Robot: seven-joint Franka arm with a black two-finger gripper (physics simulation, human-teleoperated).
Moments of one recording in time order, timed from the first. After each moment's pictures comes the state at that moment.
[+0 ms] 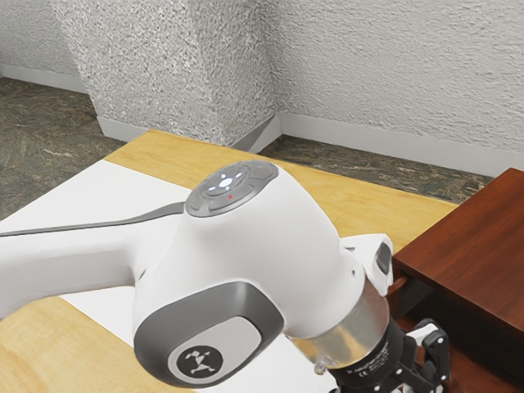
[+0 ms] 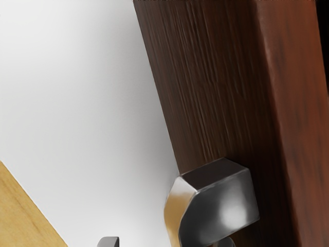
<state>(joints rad) -1.00 -0.21 0.33 -2.08 -0.04 2.26 -1.66</state>
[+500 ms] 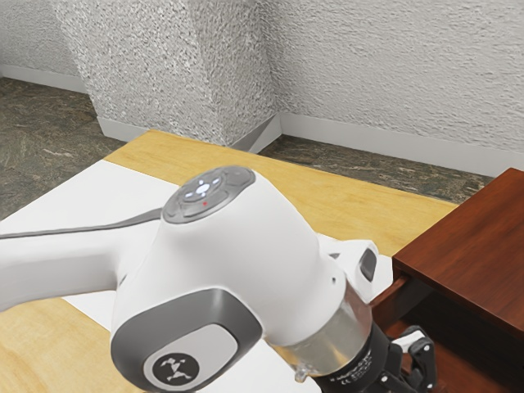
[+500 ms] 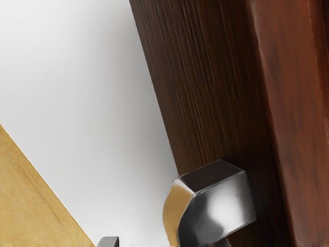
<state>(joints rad) -1.01 -0.27 0.33 -2.13 -0.03 2.27 -1.66</state>
